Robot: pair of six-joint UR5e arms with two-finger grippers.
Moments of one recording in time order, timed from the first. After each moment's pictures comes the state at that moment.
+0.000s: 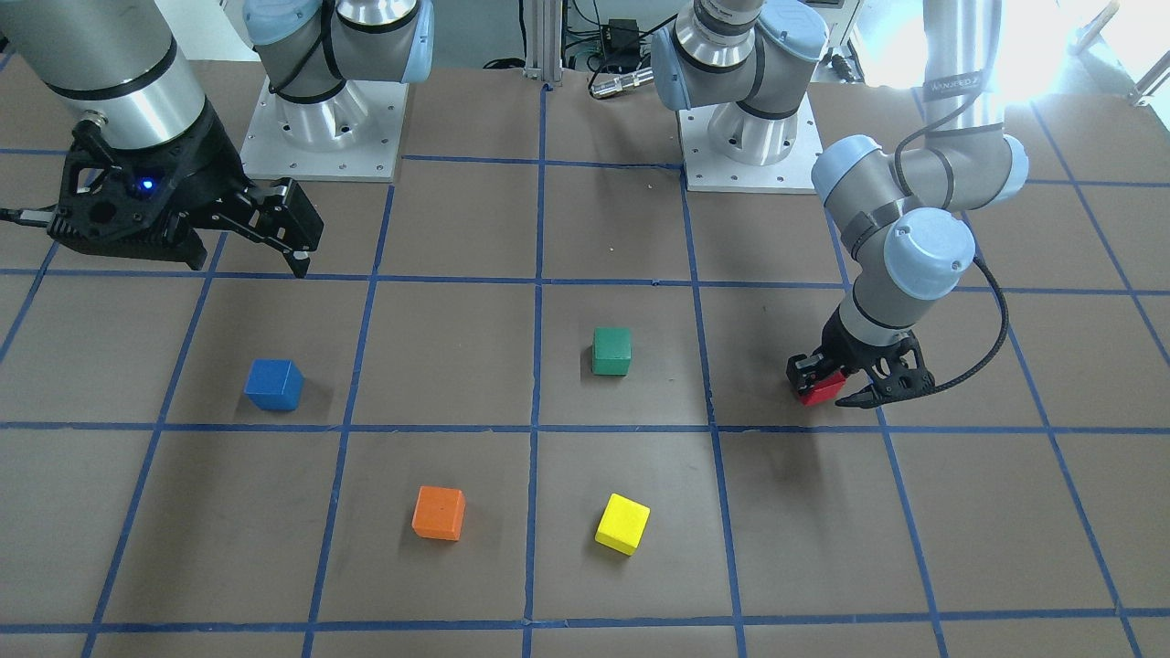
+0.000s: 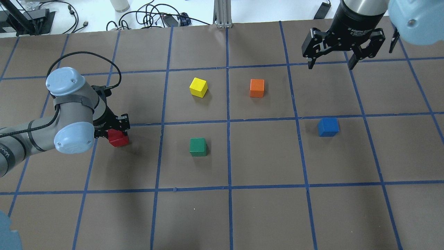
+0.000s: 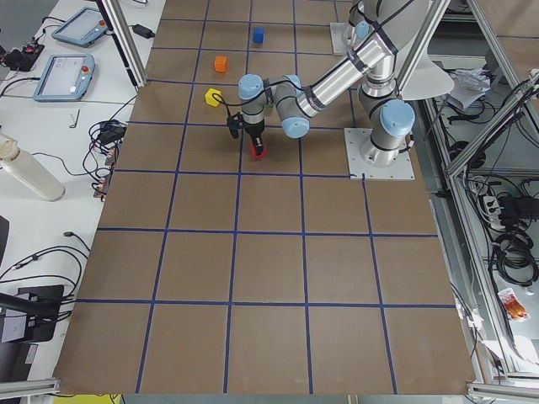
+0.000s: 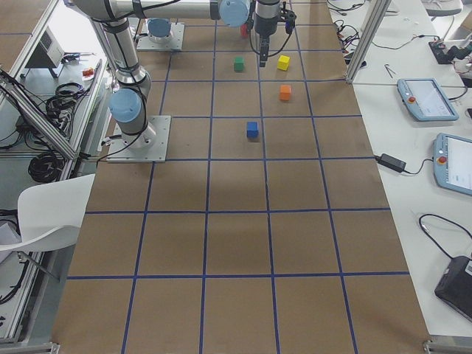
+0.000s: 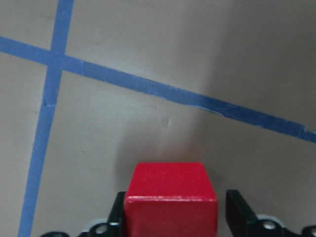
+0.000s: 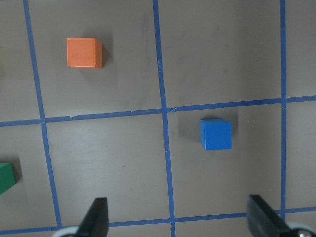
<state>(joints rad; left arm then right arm) -1.32 -1.82 -2.08 -0.80 1.63 -0.03 1.55 -1.50 1.50 -1.58 -1.56 0.06</state>
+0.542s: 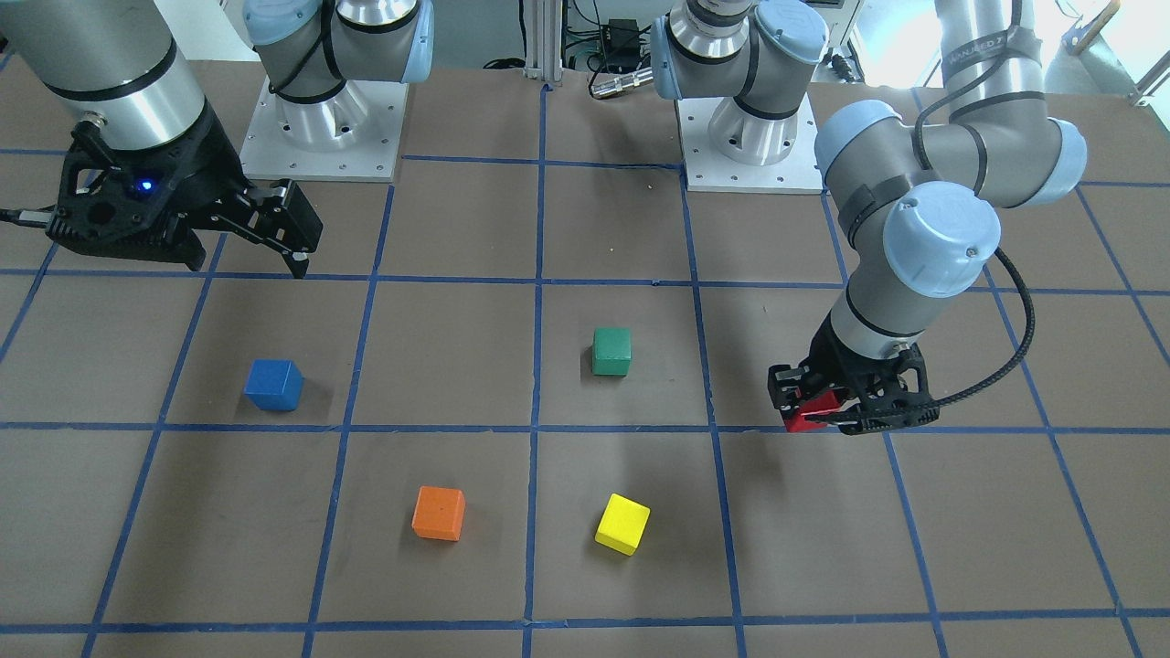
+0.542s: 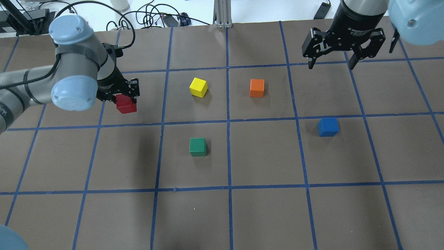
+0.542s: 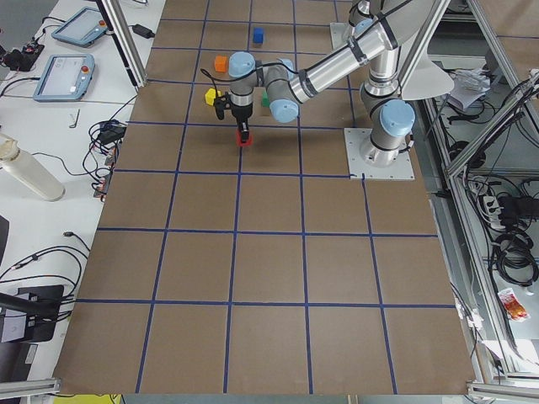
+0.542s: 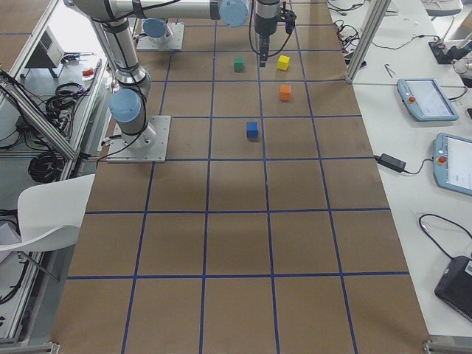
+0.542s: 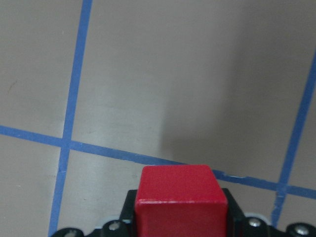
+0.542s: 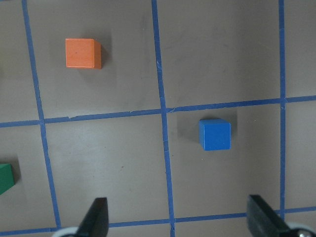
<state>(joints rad) -1.49 -1.84 -1.74 -1.11 1.60 -0.04 1.55 -1.50 1.50 -1.58 -1.57 0.06</state>
